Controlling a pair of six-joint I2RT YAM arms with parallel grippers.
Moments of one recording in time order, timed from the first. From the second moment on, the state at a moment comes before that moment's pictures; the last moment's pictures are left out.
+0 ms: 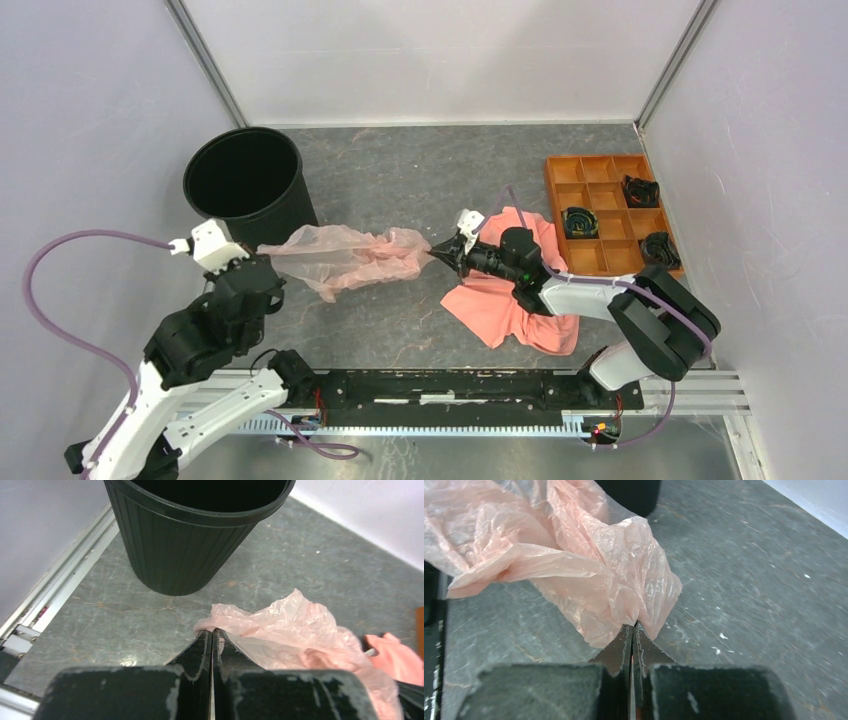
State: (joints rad) left arm -0.78 0.51 1.07 -1.12 -0.99 -0.83; right arm 0.73 1.49 0.54 0.88 -0.45 -0.08
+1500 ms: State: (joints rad) left arm -0.78 0.51 1.11 -0.98 -0.85 -0.73; right arm 0.53 1.65 0.61 0.80 -0.39 0.20
